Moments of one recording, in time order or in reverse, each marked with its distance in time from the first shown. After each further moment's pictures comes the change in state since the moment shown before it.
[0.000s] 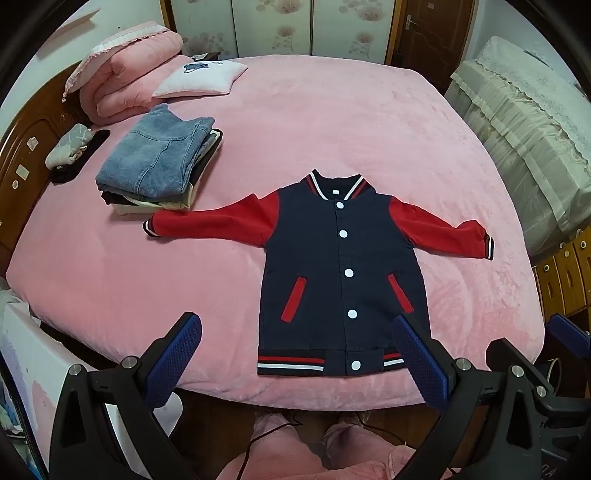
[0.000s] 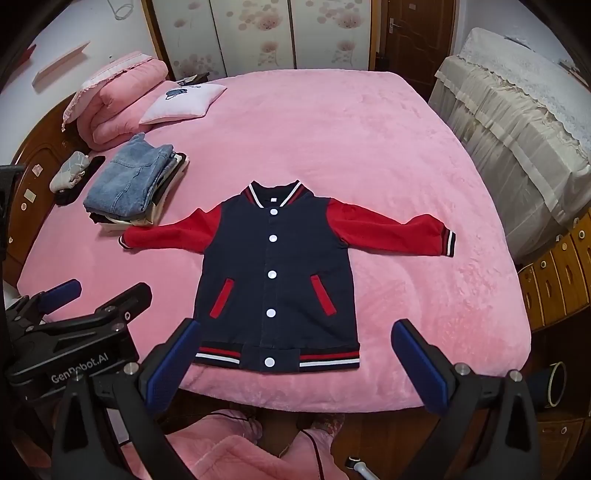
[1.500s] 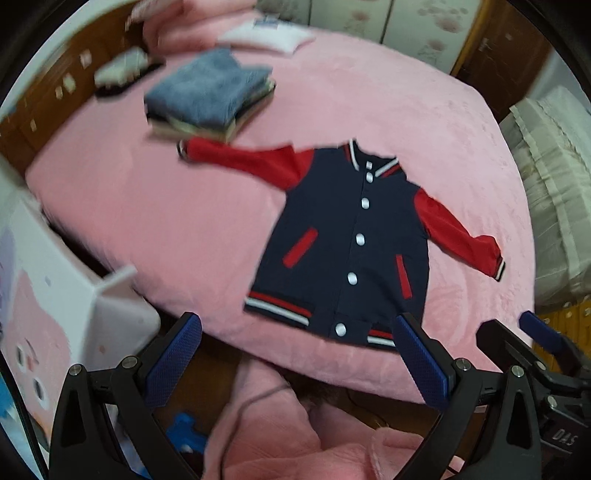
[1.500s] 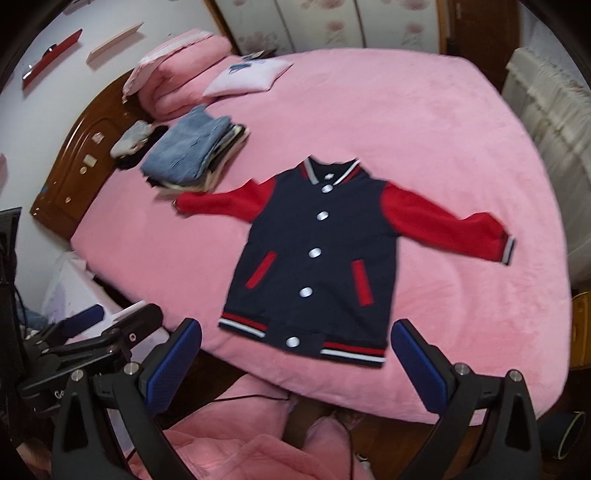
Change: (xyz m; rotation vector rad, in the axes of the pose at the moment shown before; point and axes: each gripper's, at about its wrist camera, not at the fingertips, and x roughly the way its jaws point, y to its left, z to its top) left arm 0.002 -0.002 -0.052 -0.319 0.127 0.028; right arm 0.033 -0.029 0.004 -0.142 0.104 0.304
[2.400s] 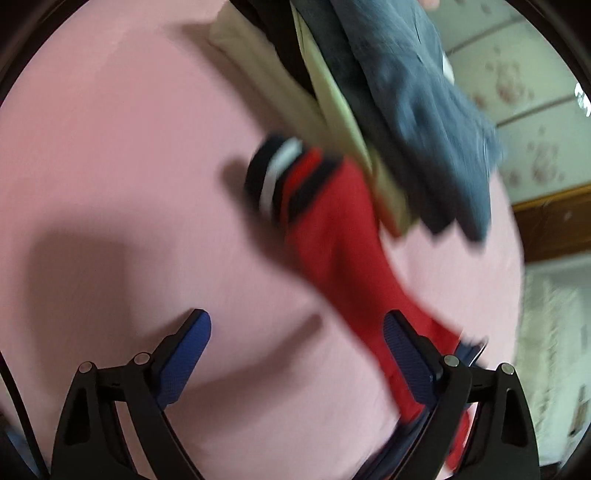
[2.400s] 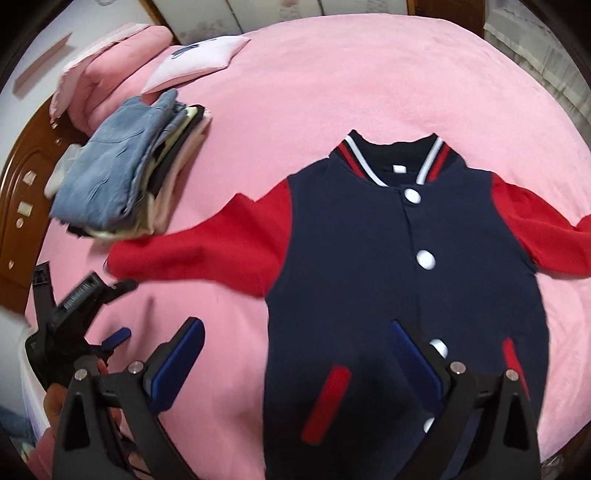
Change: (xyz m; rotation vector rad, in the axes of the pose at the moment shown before) left arm 0.334 0.266 0.232 -0.558 -0.028 -0.304; right arm 0.284 0.077 0.122 0.218 0.023 -0.131
